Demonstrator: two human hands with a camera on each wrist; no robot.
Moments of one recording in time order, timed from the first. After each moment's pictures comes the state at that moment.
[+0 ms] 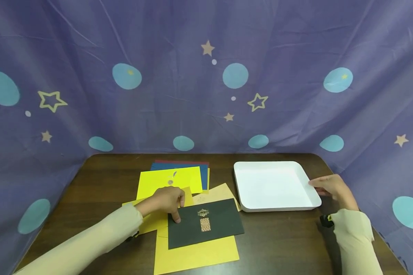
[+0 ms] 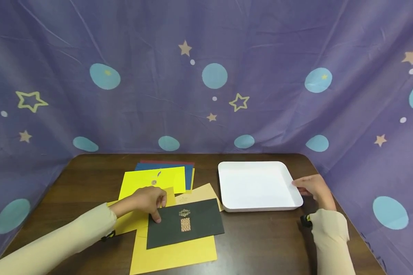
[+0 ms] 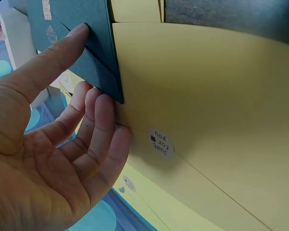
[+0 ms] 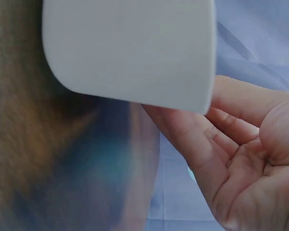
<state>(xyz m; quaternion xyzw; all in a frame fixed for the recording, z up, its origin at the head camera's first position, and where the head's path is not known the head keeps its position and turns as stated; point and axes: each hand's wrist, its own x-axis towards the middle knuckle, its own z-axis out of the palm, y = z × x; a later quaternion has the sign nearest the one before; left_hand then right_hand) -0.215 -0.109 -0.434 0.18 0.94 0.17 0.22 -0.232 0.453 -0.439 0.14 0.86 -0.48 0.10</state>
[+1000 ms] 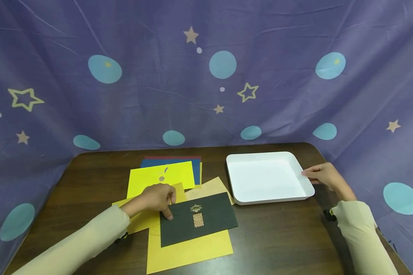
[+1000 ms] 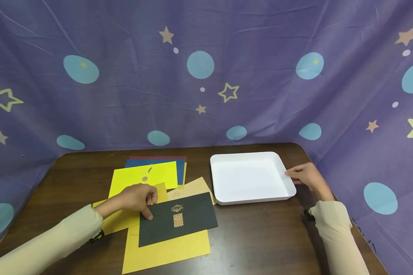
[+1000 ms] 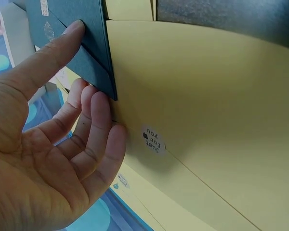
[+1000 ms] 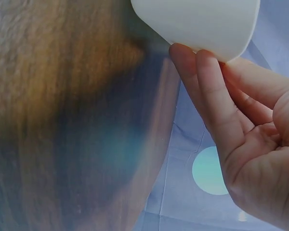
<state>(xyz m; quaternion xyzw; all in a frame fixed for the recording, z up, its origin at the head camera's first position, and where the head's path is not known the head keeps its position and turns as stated) -0.221 -0.112 -0.436 0.18 0.93 0.20 0.23 -0.237 0.459 -0.443 0.06 0.89 -0.44 0.08</state>
